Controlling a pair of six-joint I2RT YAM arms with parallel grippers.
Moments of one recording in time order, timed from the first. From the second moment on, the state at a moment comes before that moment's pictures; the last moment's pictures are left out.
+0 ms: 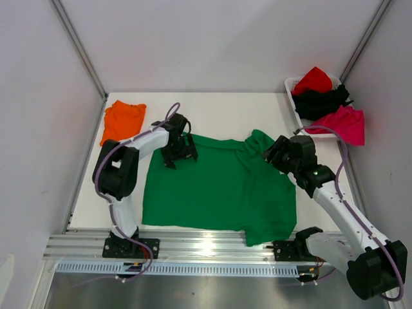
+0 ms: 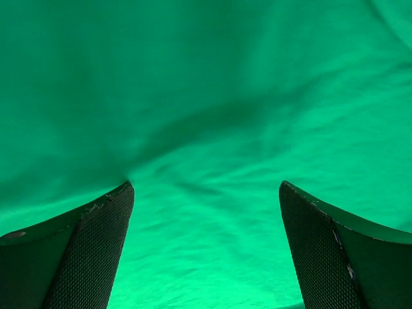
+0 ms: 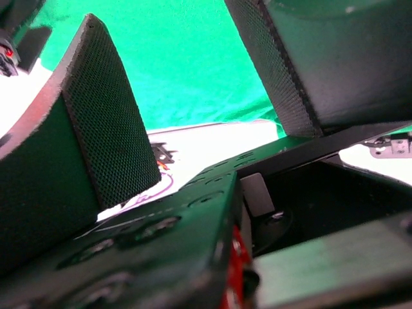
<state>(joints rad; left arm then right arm) -0.40 1.92 1.34 -0.70 0.05 -0.70 0.33 1.00 0.79 -0.39 0.03 0.78</state>
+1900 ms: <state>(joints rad) -0.41 1.98 1.60 -0.83 0.02 -0.70 0.24 1.64 0.79 0.22 -0.13 0.89</state>
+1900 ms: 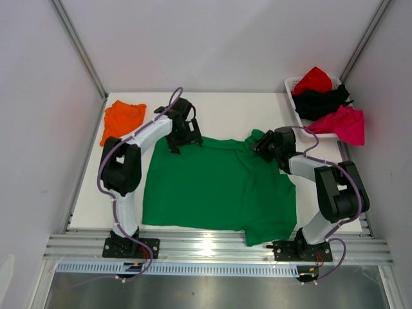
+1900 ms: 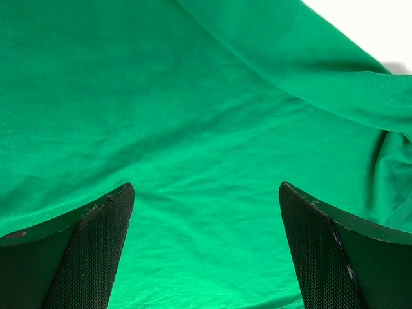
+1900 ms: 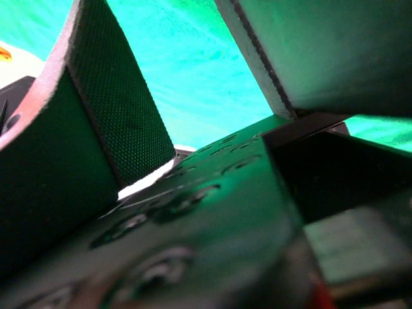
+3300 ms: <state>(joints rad) -0.38 1.98 1.54 -0.79 0.06 -0.69 0.28 1.56 0.92 -0.09 0.15 0.79</state>
